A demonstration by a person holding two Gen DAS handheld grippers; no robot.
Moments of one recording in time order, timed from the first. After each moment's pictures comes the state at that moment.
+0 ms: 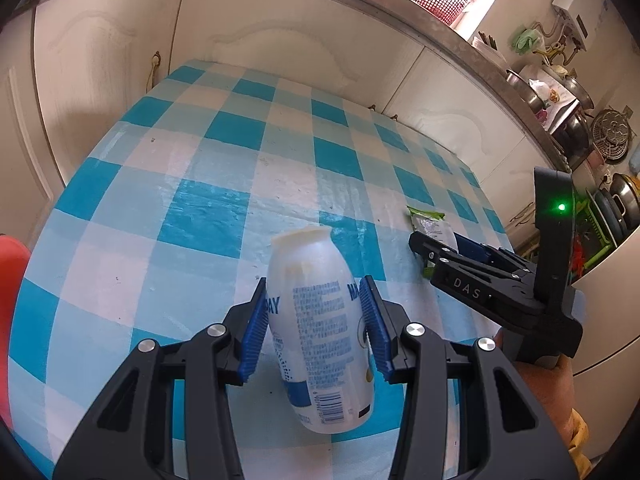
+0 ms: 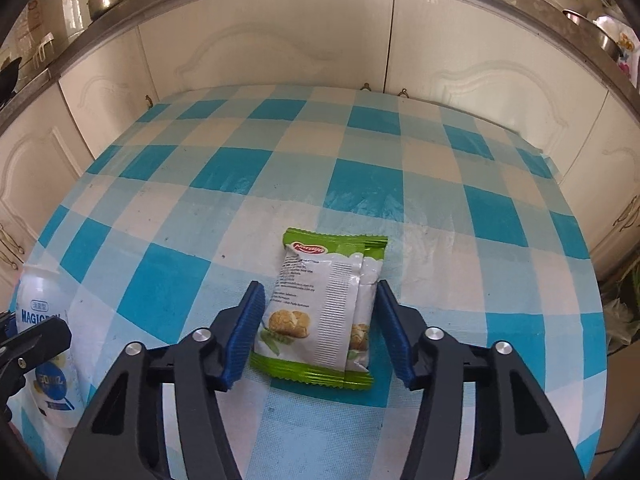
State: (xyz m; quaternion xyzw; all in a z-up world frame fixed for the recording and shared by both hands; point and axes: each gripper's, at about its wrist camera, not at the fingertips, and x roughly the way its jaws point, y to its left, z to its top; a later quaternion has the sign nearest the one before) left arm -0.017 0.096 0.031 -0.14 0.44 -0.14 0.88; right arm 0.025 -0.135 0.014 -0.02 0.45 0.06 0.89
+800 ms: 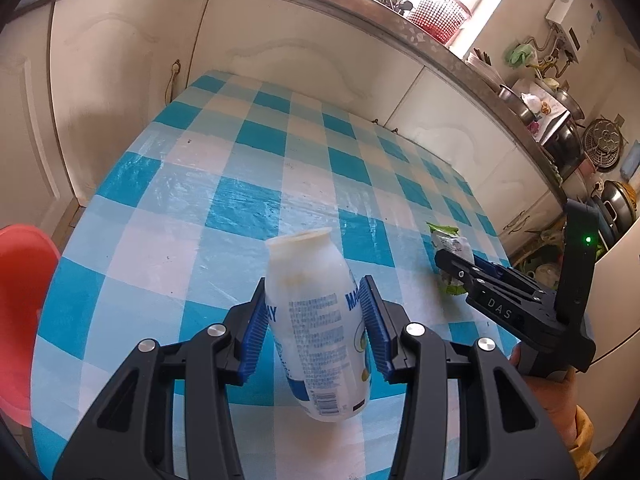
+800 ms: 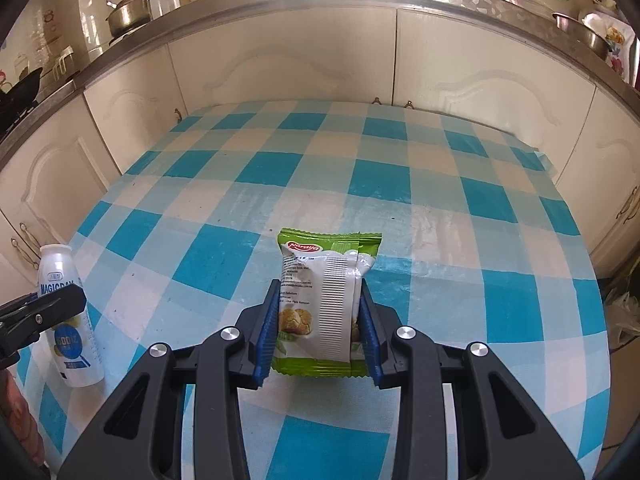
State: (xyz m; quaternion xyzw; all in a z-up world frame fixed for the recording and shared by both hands) left arm -0.047 0.129 0.039 -0.15 0.42 -0.14 0.88; right arm -0.025 -0.127 0.032 0.00 0.42 0.09 0.90
